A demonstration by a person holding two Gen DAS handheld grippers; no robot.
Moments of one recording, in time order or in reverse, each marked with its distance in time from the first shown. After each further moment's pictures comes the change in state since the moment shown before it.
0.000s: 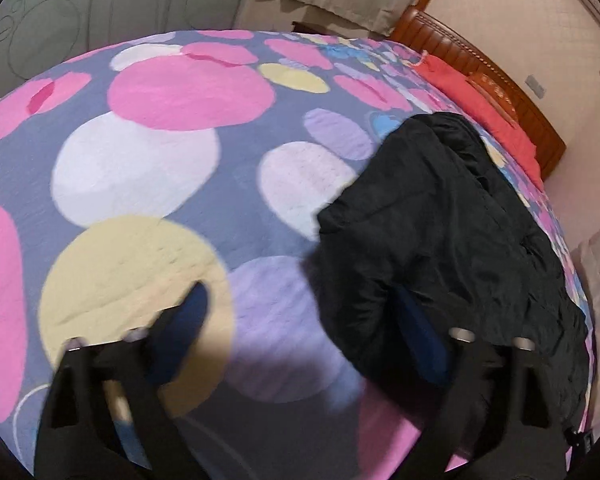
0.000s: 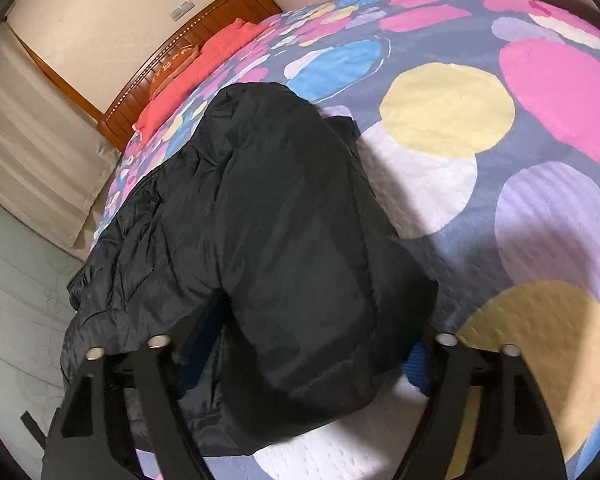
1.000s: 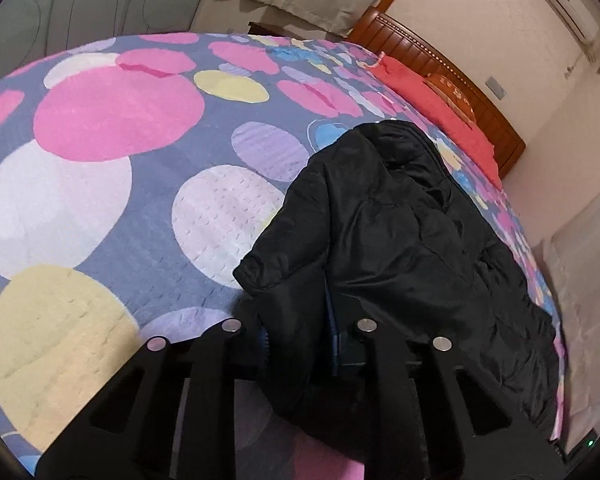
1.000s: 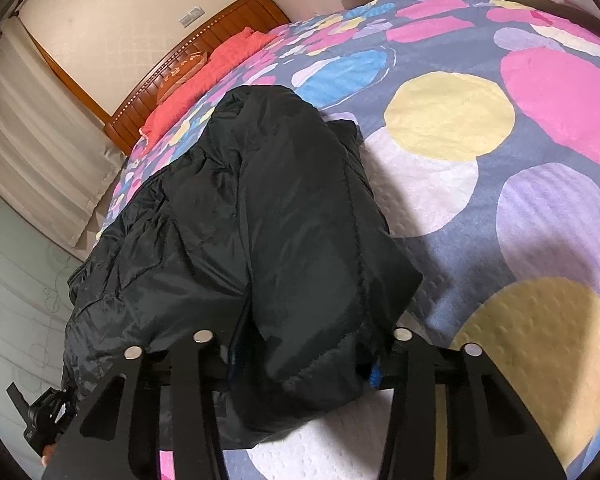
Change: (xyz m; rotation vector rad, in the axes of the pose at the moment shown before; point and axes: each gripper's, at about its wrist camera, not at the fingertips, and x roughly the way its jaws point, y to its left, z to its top) left arm 0.012 -0.019 0.019 0.028 -0.001 -0.165; right arm -0.011 -0.005 -0.012 -0.024 -0.040 0.017
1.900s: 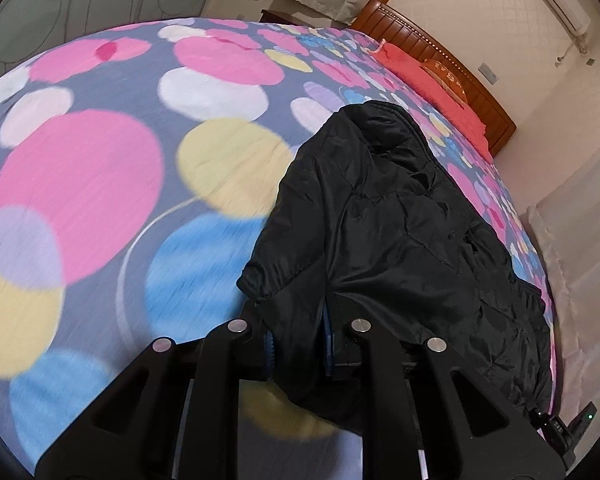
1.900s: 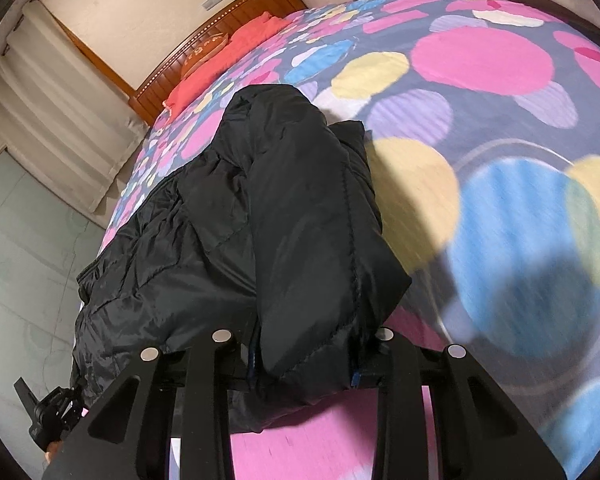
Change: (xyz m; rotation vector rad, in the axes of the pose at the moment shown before) left arm -0.143 0.071 -0.101 -0.013 0.071 -0.011; right arm -0.114 -0.057 -0.071 -0.054 0.086 0.056
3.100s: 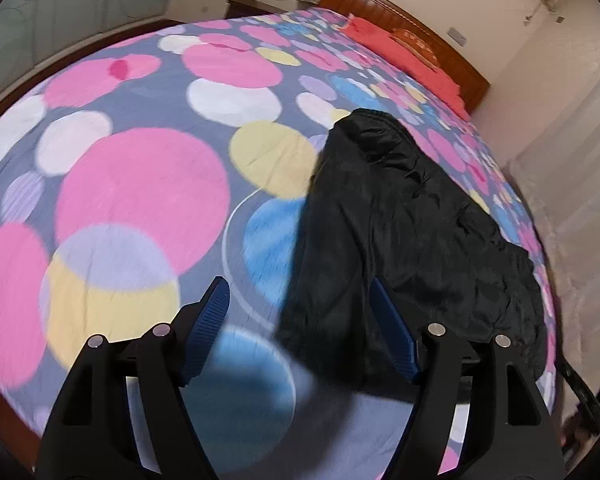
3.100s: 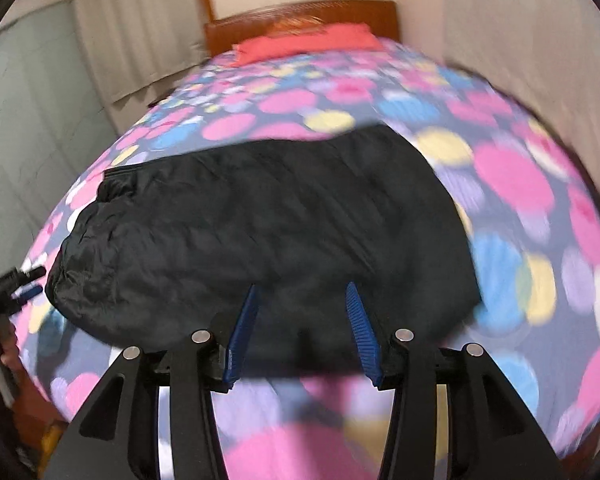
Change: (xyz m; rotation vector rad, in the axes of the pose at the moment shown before) left arm -0.052 0.045 0.015 0.158 0.101 -0.065; right arm -0.070 0.126 -0.056 -0.532 -0.006 -0.124
